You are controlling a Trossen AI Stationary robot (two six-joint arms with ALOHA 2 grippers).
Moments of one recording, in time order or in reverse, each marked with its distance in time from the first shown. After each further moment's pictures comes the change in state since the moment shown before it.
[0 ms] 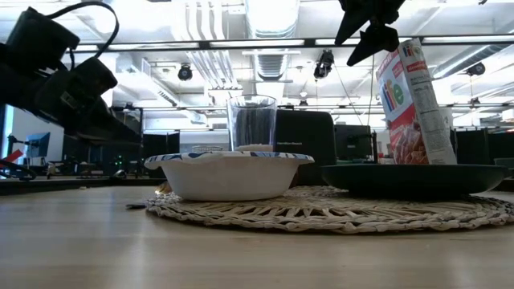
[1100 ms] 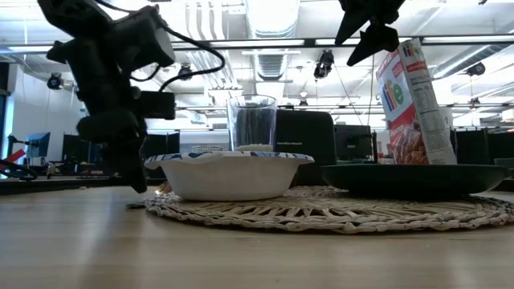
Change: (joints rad) left arm -0.075 0.786 0.647 -0.673 0.005 -0.187; right arm 0.000 0.000 0.000 0.000 0.000 0.000
